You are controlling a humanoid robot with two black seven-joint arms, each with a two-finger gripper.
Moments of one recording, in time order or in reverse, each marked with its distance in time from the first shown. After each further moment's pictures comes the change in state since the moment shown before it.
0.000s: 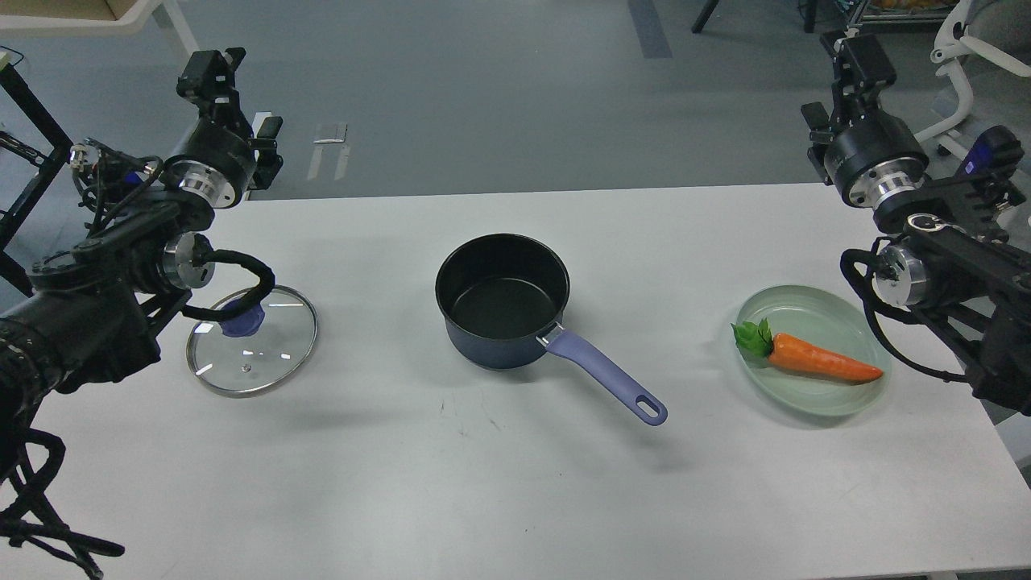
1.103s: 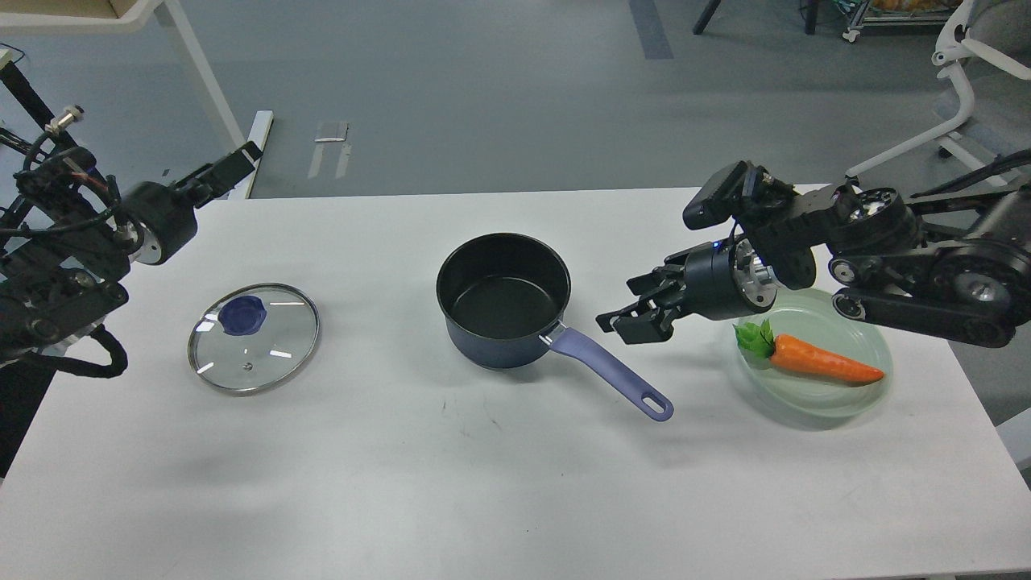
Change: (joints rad) left arm -0.022 0.269 0.283 -0.161 0.822 0.248 0.000; right arm 0.618 -0.053 -0.932 0.269 -1.016 0.461 0.002
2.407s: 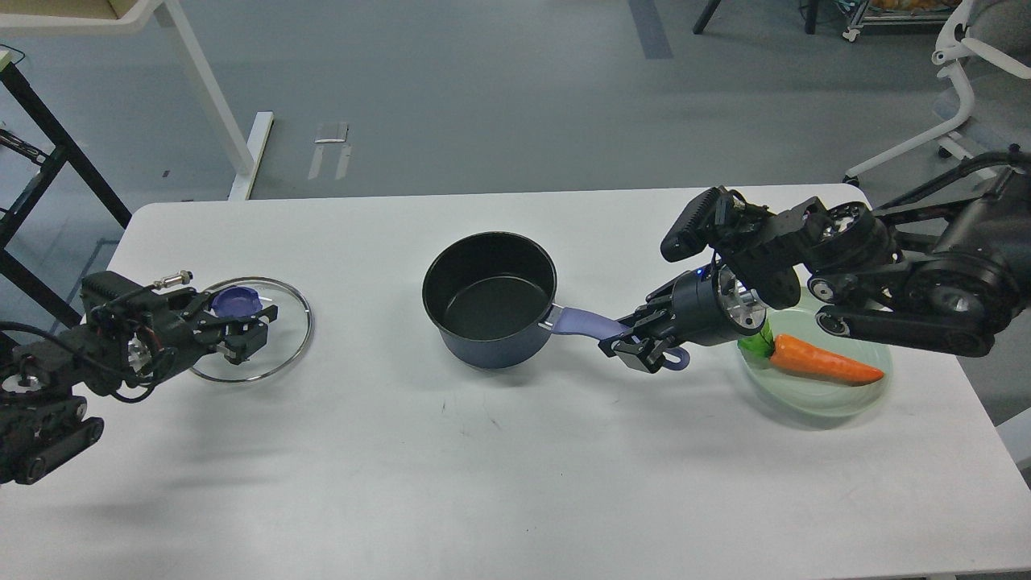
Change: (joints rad) left arm 0.259 -0.002 0.018 0.069 0.876 0.212 0.014; right arm 0.047 0.106 -0.163 0.042 -0.037 0.052 -0.006
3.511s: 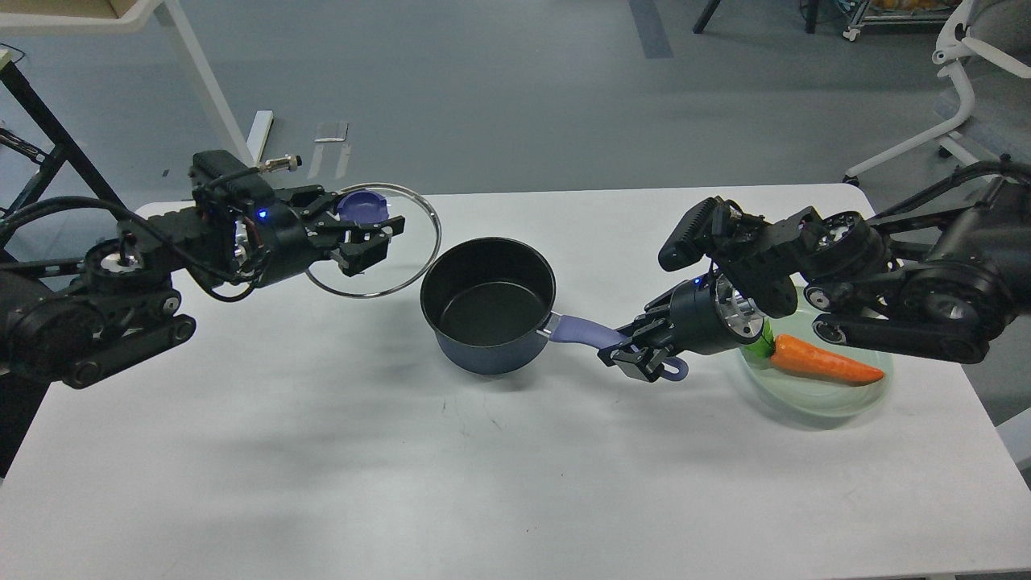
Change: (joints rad) left arm -0.278 0.067 -0.001 -0.426 0.049 -0.130 0.133; right arm -0.015 0.008 -0.003 0.000 0.000 -0.002 0.000
